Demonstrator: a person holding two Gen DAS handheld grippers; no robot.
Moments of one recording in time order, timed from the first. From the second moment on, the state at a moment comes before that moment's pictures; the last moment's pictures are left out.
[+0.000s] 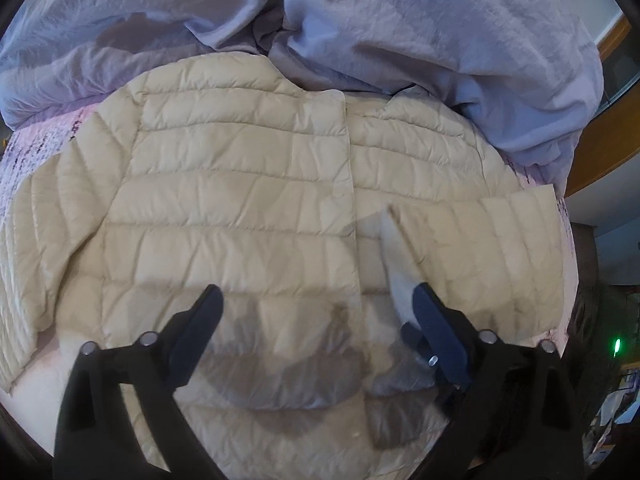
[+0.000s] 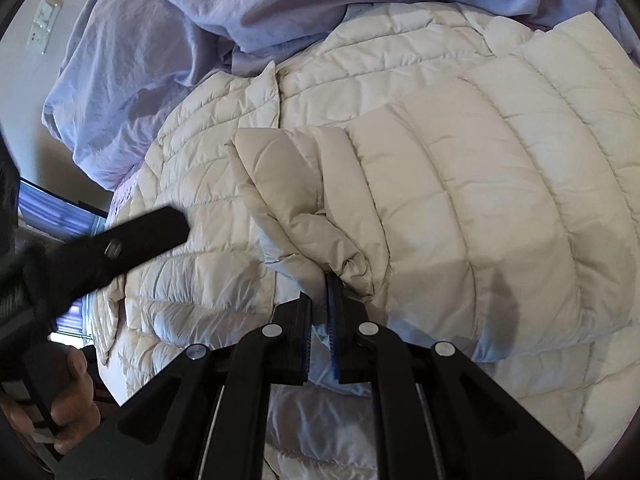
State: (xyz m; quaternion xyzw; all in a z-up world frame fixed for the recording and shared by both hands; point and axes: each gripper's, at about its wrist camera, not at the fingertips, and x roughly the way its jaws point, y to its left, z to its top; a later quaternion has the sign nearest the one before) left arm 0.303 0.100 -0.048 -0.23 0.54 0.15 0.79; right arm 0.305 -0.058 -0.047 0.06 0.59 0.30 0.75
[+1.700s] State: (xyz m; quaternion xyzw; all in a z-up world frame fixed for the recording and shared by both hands) left arm 0.311 0.133 -0.052 -0.13 0.53 0.20 0.81; right arm 0.325 -0.108 -0.020 -0.05 0.48 0.13 0.87
